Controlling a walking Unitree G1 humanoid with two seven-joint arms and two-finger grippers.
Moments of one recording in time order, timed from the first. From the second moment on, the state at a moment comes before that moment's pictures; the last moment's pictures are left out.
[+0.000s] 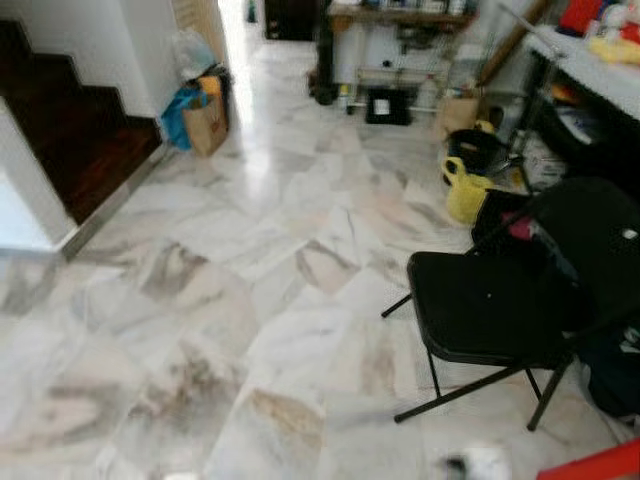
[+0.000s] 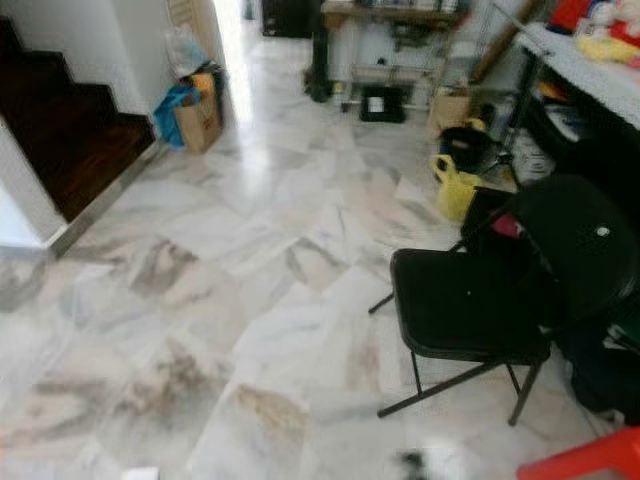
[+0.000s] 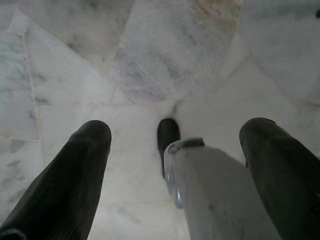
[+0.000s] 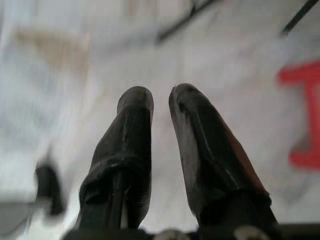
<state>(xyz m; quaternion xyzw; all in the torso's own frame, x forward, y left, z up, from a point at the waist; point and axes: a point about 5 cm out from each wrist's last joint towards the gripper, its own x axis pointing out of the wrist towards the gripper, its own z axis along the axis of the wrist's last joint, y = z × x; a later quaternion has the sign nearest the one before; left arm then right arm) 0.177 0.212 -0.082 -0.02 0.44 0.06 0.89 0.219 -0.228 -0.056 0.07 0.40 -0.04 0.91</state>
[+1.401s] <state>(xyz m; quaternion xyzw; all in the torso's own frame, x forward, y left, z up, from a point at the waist) 0.175 0.222 -0.081 -0.01 0.45 0.06 0.89 0.210 -0.215 -0.065 0.10 0.44 -0.03 0.89</state>
